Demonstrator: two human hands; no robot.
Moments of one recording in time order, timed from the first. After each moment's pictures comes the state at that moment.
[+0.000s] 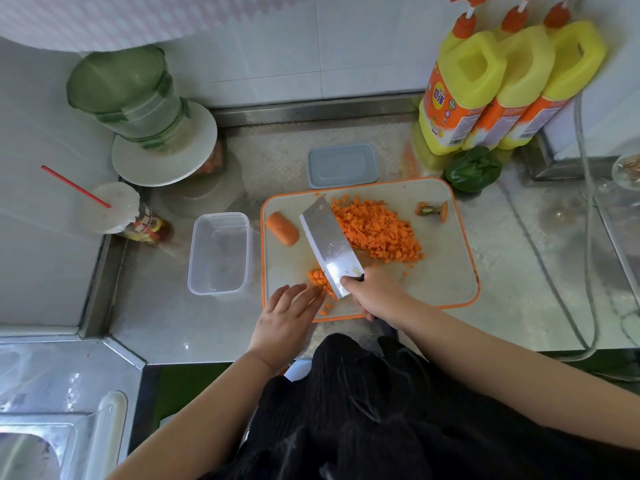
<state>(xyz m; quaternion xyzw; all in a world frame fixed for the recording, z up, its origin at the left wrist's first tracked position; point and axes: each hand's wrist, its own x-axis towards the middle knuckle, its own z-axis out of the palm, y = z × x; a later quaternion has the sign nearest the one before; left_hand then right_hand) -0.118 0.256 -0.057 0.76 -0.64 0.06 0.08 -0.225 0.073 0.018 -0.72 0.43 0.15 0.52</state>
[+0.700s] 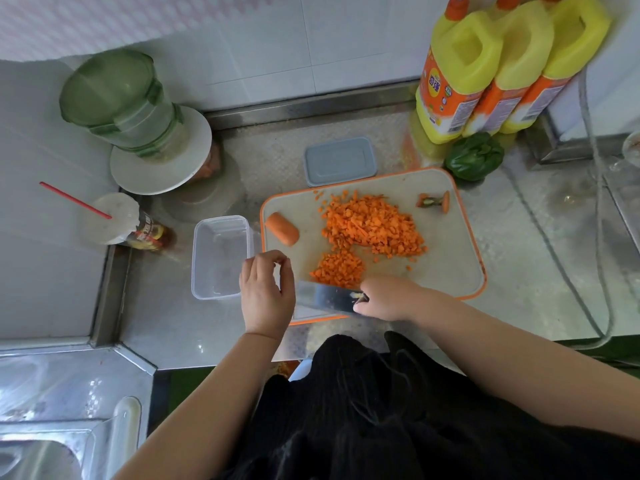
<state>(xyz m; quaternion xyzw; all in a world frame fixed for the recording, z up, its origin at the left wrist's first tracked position) -0.096 0.218 -0.013 0.84 -0.37 0.06 0.38 -0.237 0.051 0.005 -0.87 0.21 0.32 0.30</state>
